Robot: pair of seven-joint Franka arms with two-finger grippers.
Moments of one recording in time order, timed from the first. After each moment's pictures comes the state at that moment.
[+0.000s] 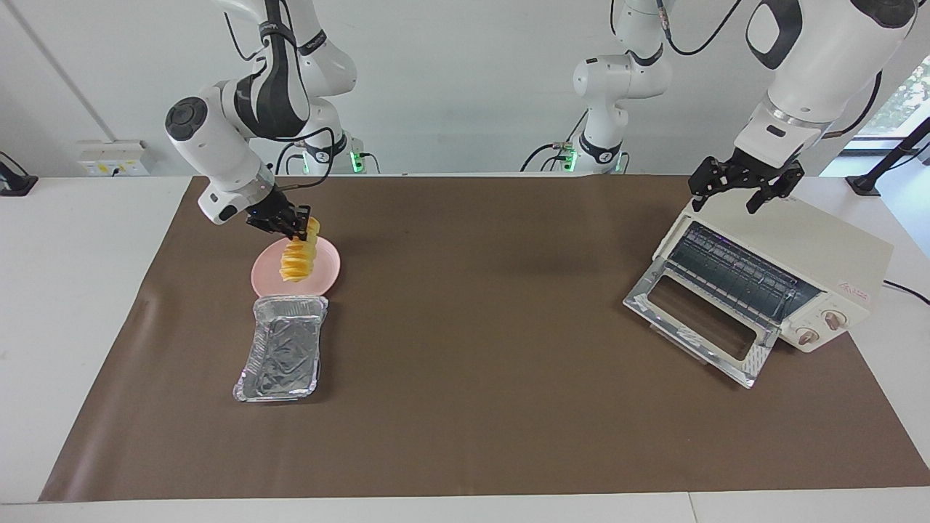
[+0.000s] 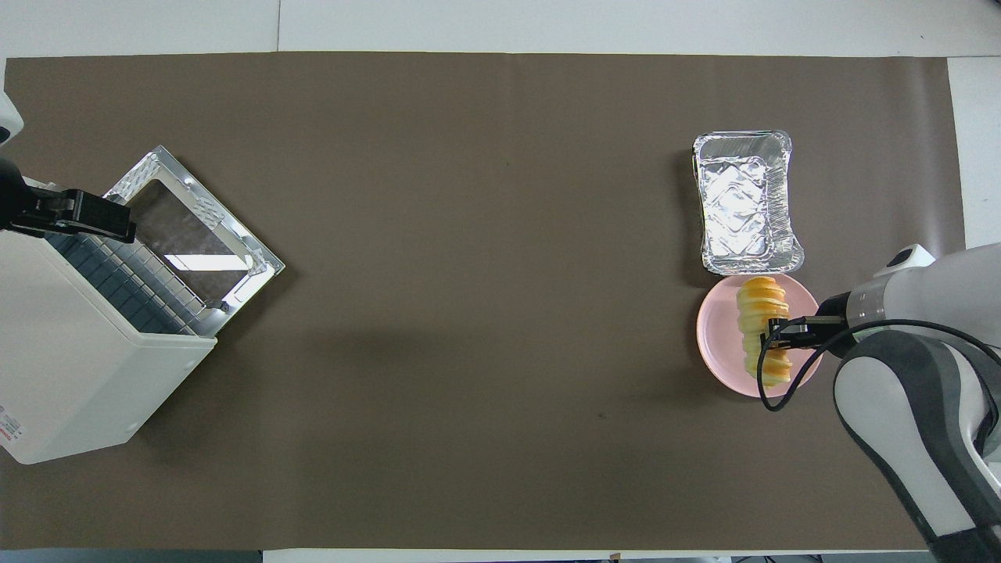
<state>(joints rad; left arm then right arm) -0.03 0.02 -0.05 -1.56 0.01 1.57 0.06 0.06 -0.17 -0.10 -2.39 0.17 2.12 -0.09</state>
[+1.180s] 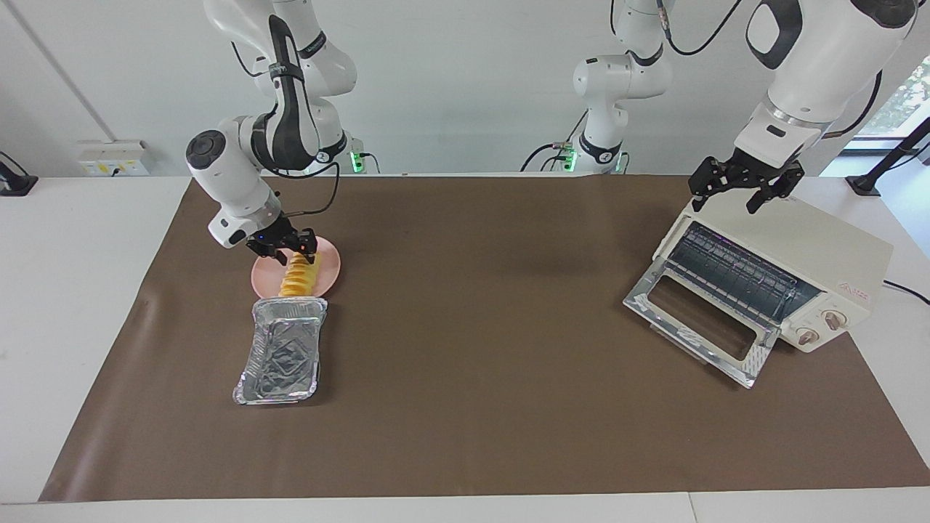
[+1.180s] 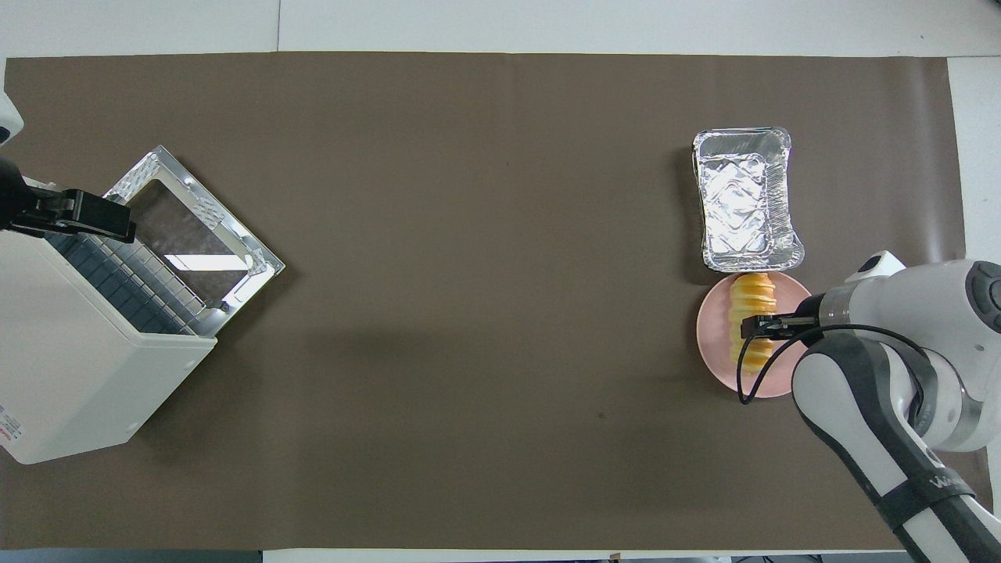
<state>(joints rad) -0.03 0.02 -0.05 -1.56 0.01 1.57 0.06 0.07 -0.08 -0.09 -2.40 0.17 2.27 -0.11</state>
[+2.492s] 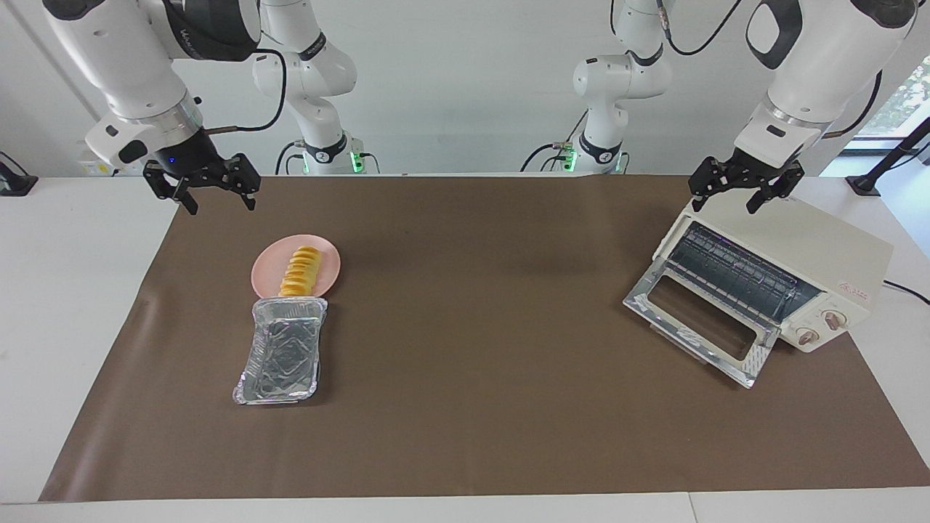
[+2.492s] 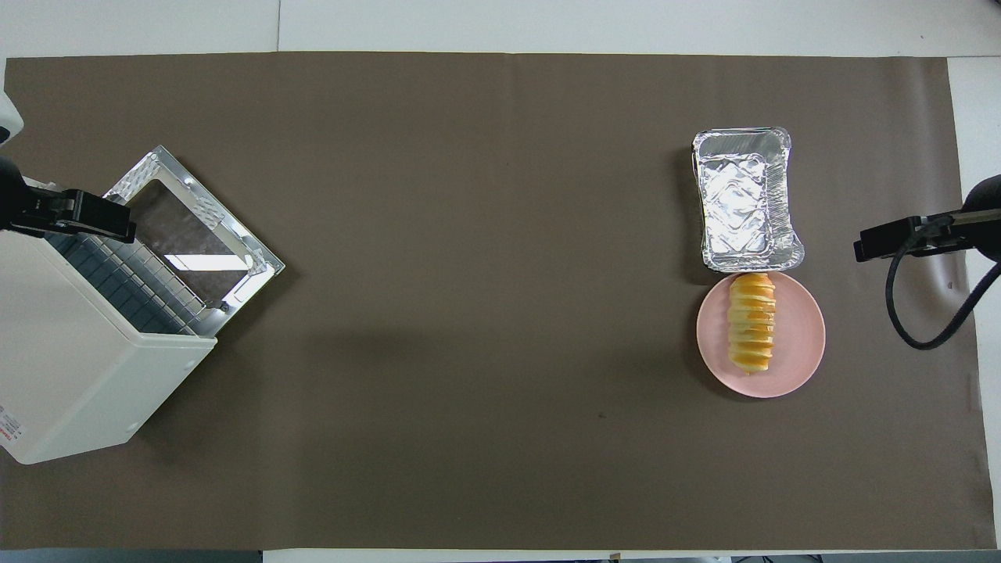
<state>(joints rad) -0.03 0.02 -0.05 -1.56 0.01 1.57 0.06 0.04 -0.01 -0.09 -1.64 0.01 1.61 -0.10</state>
